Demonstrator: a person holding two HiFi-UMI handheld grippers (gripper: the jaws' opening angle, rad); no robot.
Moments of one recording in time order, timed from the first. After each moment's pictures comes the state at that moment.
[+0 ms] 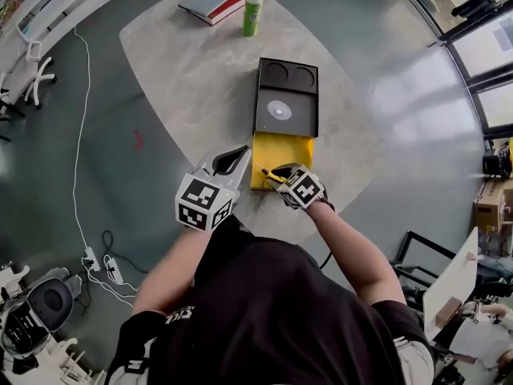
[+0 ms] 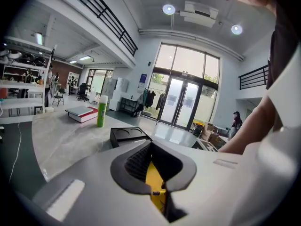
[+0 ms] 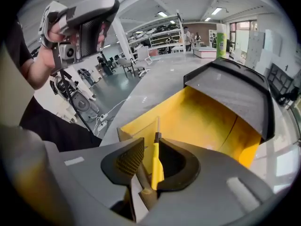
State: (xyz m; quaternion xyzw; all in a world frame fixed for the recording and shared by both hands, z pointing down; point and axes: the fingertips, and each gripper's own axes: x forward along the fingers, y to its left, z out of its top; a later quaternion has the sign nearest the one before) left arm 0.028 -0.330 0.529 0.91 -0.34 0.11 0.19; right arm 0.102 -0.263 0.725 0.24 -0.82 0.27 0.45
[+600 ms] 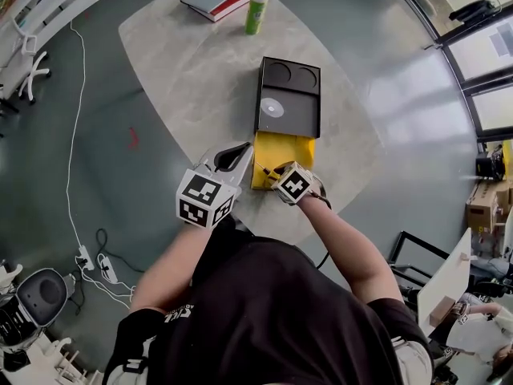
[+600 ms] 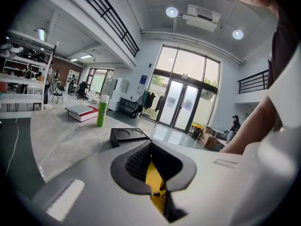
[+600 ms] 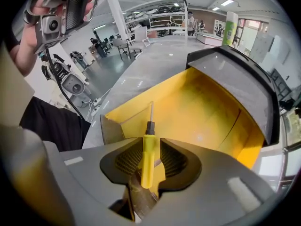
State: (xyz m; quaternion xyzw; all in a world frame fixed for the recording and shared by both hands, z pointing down) left arm 0.023 -0.335 0.530 0.92 -0.33 0.10 0.21; right arm 0.115 -0.259 0.757 0.23 -0.76 0.26 0.55
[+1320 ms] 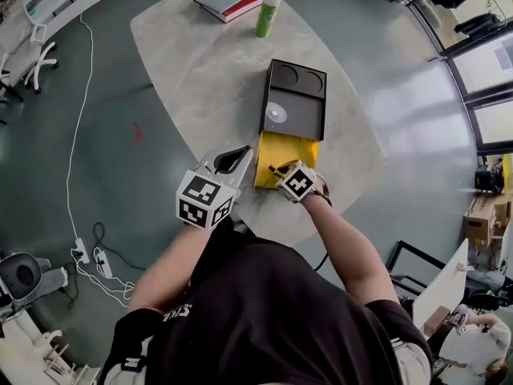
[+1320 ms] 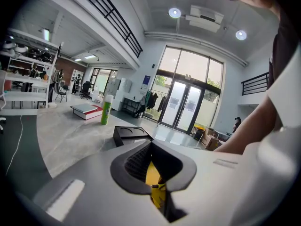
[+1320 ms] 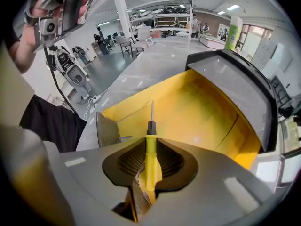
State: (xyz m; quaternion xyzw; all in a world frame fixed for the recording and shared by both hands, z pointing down) left arm 0.005 -0.322 0.534 0.91 -0.35 0.09 0.22; right arm 0.123 -0.269 0.763 0.23 -0.76 0.22 0.57
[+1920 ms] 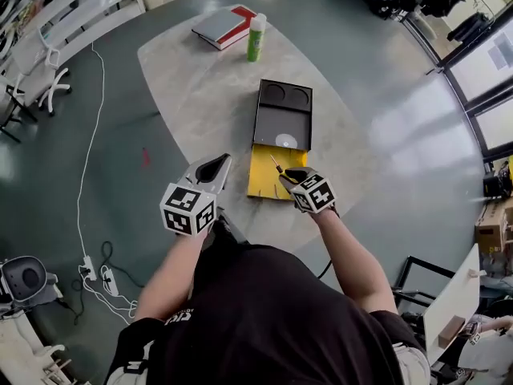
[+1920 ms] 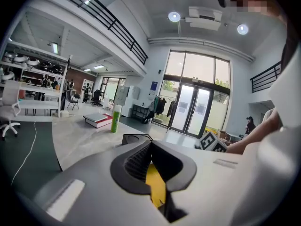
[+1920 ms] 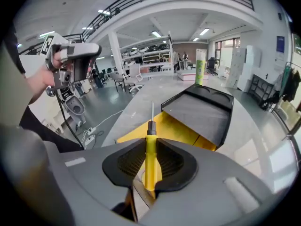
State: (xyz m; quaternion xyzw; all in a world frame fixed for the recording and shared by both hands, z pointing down) left arm -0.015 -0.310 0.503 0.88 -0.42 0.08 0.19; right arm 0.146 -0.289 0.666 0.33 -0.84 0.22 0.38
